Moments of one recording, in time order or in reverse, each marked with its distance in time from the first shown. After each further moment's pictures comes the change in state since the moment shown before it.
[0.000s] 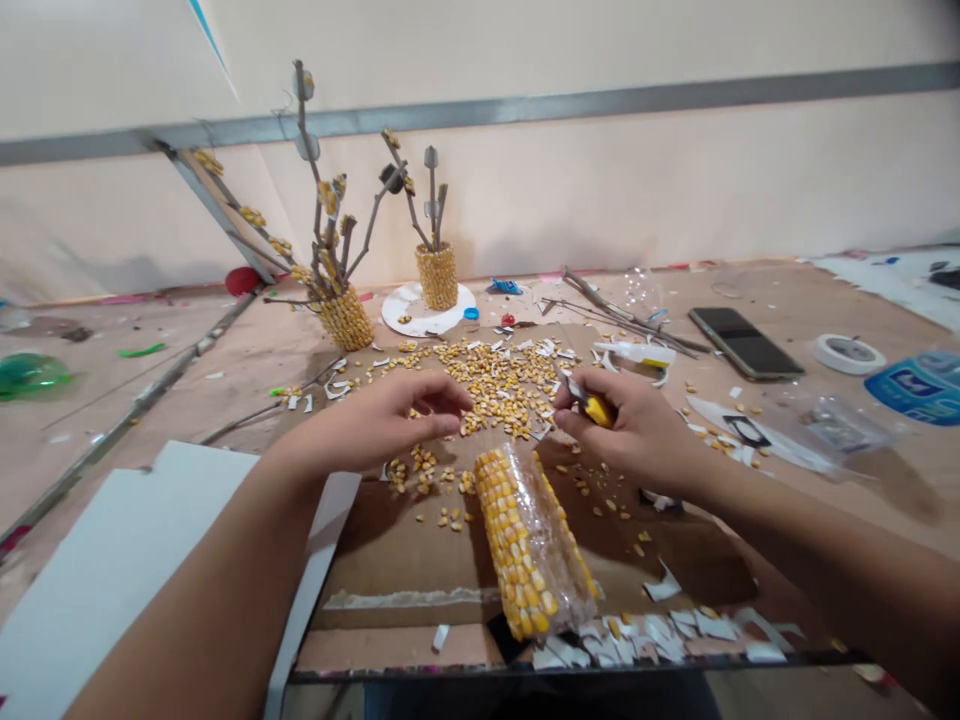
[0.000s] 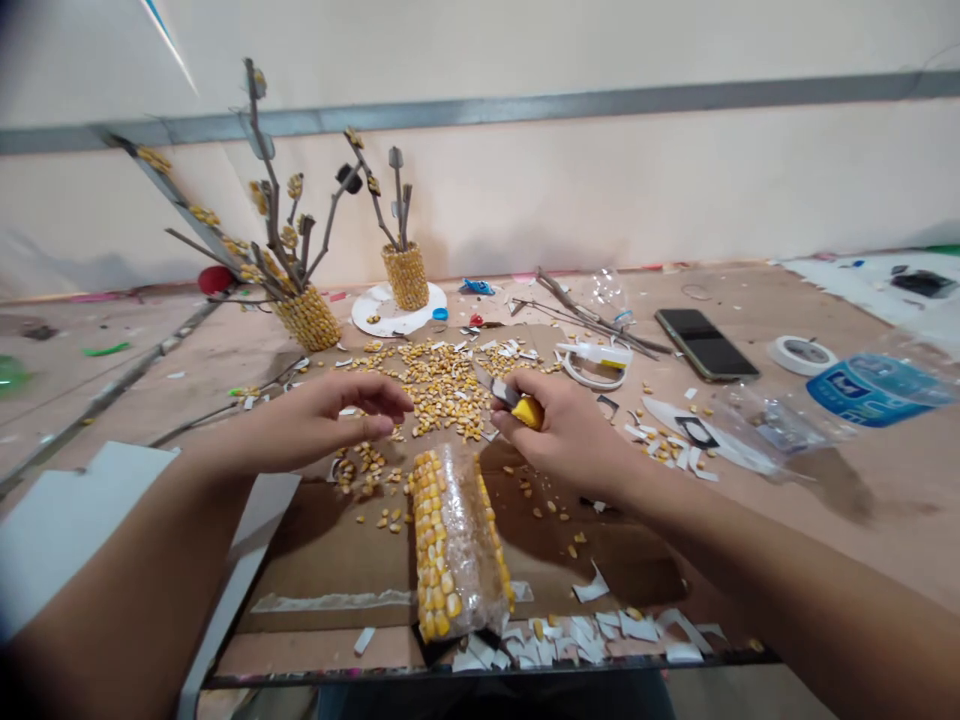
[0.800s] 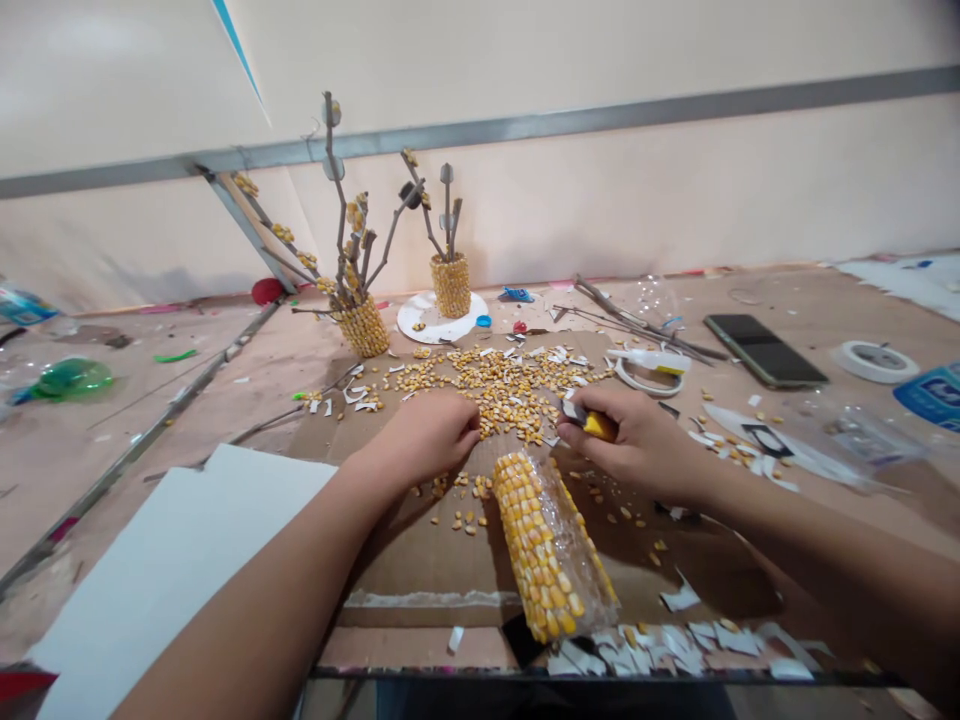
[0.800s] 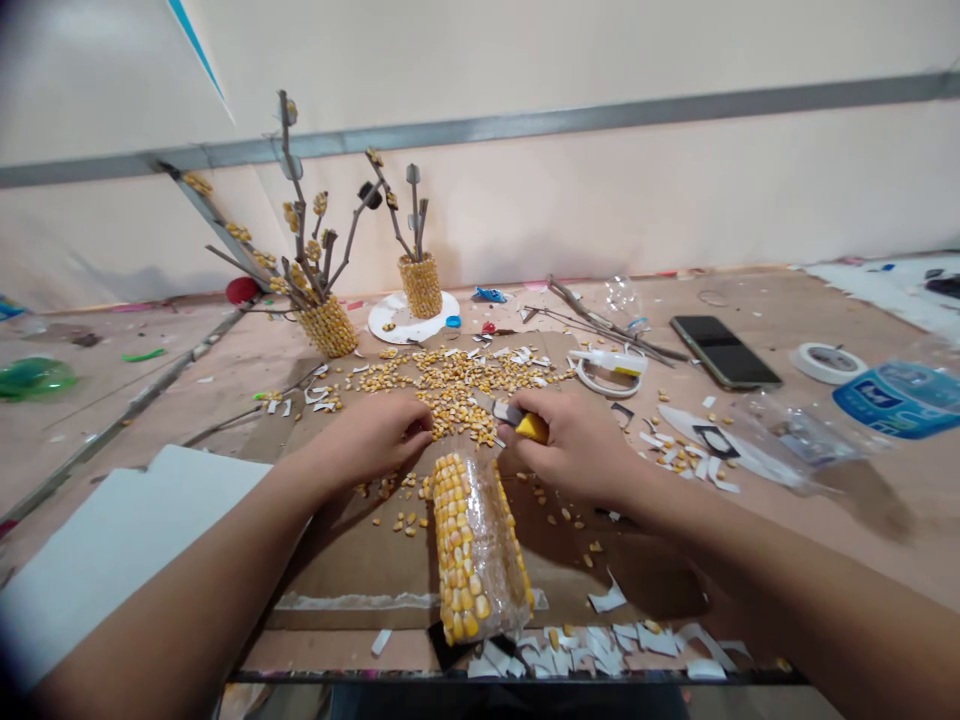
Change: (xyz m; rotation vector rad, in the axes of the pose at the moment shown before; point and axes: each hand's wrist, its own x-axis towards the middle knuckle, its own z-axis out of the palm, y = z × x) left_hand 0.022 -0.009 0.040 0.612 0.097 -0.055; right_hand 0.002 0.006 0.008 -0.166 -0.086 -0.017
